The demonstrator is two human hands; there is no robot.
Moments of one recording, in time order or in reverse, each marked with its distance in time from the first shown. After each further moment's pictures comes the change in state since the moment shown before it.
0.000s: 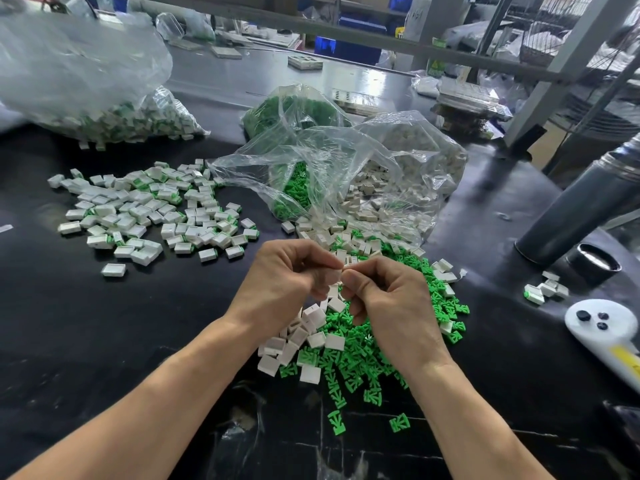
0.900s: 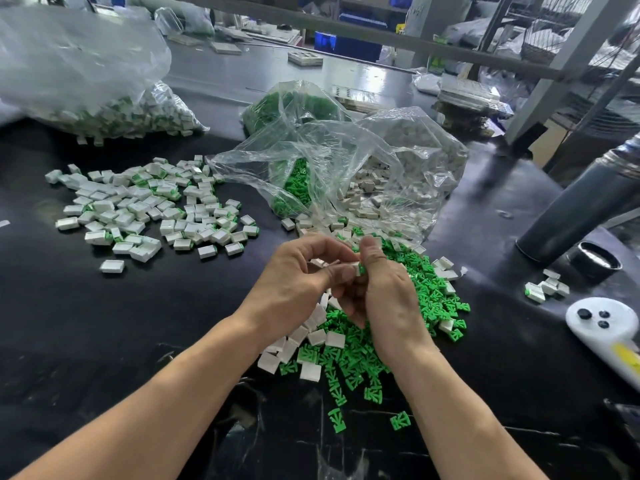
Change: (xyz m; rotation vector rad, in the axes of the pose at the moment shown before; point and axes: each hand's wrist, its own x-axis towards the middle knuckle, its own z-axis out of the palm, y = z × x) left_hand 0.004 -0.005 0.011 -0.036 -0.088 0.049; right_hand 0.002 -0.012 0.017 0.164 0.002 0.128
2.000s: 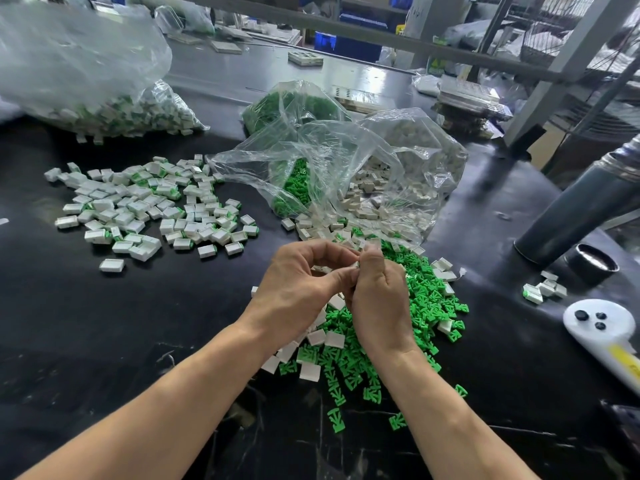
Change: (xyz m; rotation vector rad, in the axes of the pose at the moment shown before) left_hand -0.006 0.005 0.007 0.053 0.048 0.000; right_hand 0.012 0.017 0.009 -0.165 0.172 -0.174
